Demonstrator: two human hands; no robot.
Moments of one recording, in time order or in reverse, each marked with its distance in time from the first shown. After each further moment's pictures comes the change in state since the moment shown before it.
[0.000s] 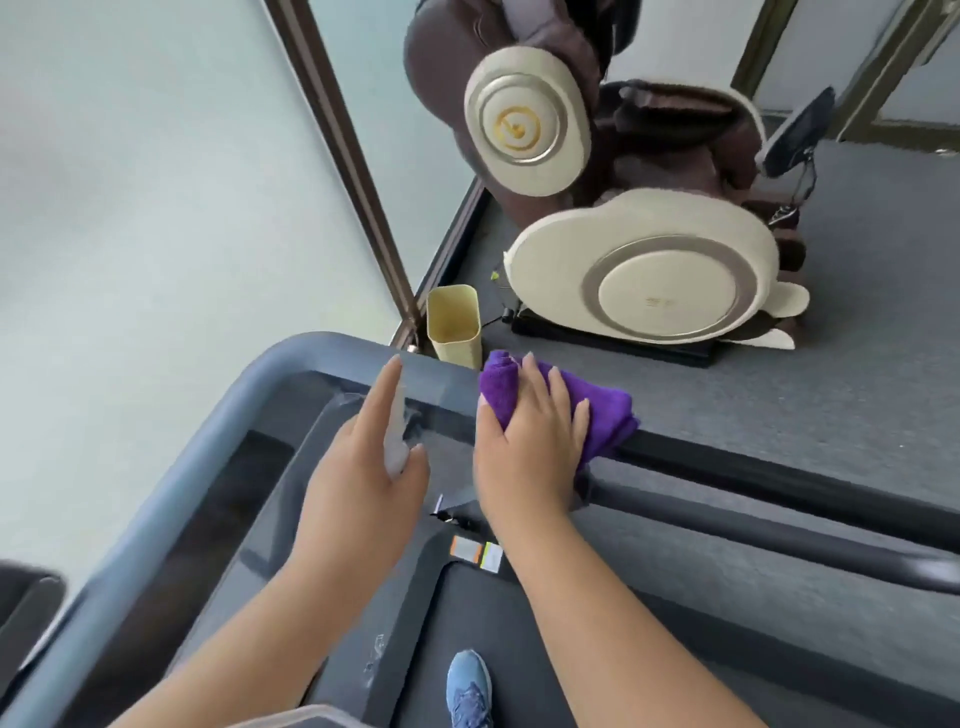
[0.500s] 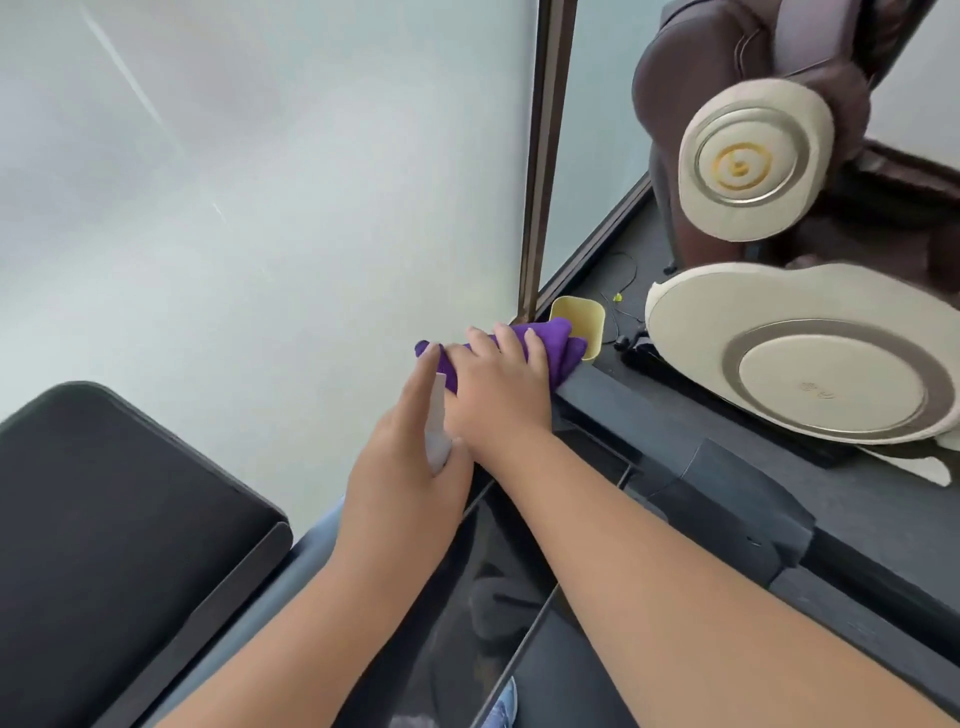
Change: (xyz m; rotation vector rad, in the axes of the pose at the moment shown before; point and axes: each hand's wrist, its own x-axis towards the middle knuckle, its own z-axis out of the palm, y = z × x) left_hand 0.033 -0.115 -0.099 -0.172 0.239 -0.114; right_hand 0.026 -0.183 0.152 -0.437 -0.382 -0.656
